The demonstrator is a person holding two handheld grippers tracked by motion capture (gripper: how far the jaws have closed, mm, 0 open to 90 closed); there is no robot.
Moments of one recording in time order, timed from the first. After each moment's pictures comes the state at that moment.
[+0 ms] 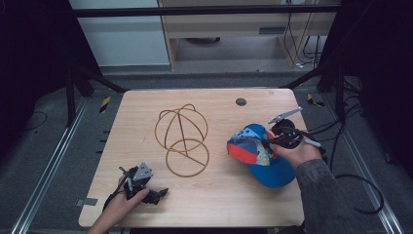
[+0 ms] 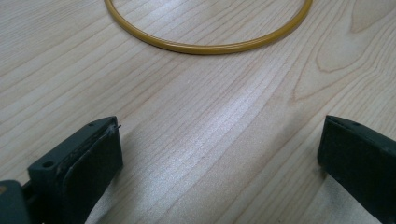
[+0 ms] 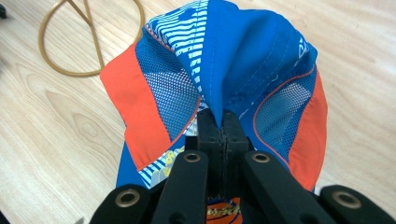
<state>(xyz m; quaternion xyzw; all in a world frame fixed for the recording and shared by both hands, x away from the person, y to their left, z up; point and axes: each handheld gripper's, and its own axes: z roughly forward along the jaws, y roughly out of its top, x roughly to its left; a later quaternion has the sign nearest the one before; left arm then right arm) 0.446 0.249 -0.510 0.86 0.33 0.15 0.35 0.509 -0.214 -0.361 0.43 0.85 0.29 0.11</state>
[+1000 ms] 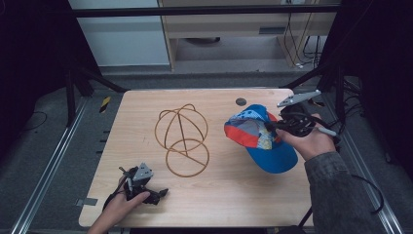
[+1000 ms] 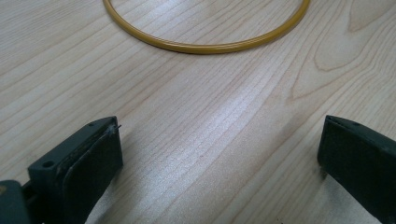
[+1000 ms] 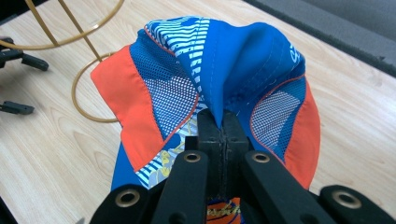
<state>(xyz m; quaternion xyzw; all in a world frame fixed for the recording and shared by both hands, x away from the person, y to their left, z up) 0.446 0.249 -0.510 0.86 0.33 0.15 0.36 0.494 -0.216 -0.290 0.39 0.83 0.35 0.17</state>
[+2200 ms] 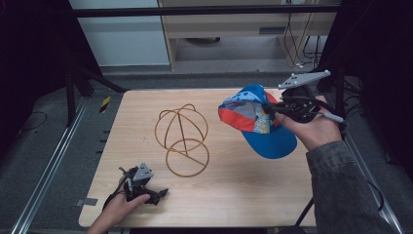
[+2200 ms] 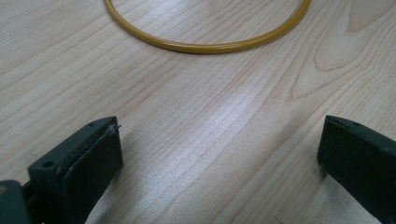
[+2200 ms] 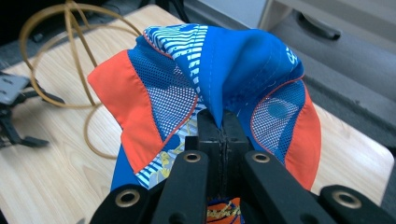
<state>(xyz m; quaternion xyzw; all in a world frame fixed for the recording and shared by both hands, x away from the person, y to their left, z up) 0.445 0.249 -0.509 0.86 0.33 0.15 0.36 0.486 -0.198 -0.229 0.35 0.82 0.39 0.22</state>
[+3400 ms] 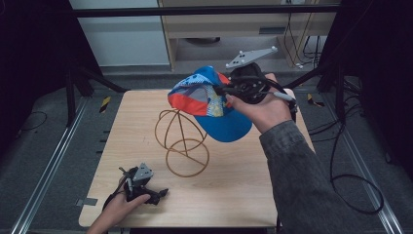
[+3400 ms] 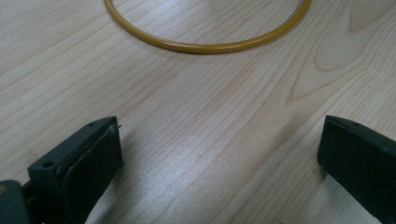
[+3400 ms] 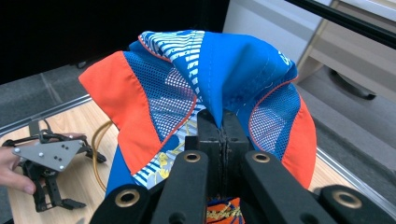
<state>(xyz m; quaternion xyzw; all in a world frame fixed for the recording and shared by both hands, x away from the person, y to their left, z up) 0.445 0.249 -0.509 0.86 0.33 0.15 0.35 0.505 -0.094 -0.192 0.27 0.82 0.45 0.21</state>
